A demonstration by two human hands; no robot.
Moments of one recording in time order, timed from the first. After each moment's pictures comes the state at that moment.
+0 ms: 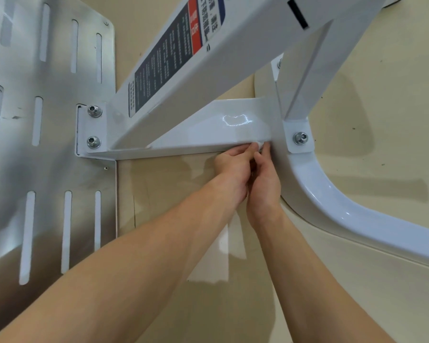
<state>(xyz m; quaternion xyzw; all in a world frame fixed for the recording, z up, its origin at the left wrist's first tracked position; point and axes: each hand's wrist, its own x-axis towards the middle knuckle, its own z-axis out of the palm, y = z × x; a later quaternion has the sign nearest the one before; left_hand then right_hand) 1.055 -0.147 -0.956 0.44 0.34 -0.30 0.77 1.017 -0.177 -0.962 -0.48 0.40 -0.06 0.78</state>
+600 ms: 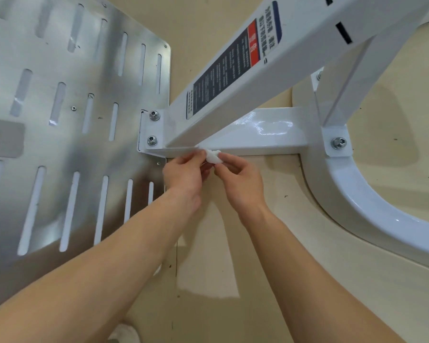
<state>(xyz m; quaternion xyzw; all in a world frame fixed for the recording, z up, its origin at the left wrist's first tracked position) 1.064 0.007 -0.943 0.59 0.36 -0.11 0.71 1.018 -0.091 -0.936 -0.68 0.27 0.07 0.68</state>
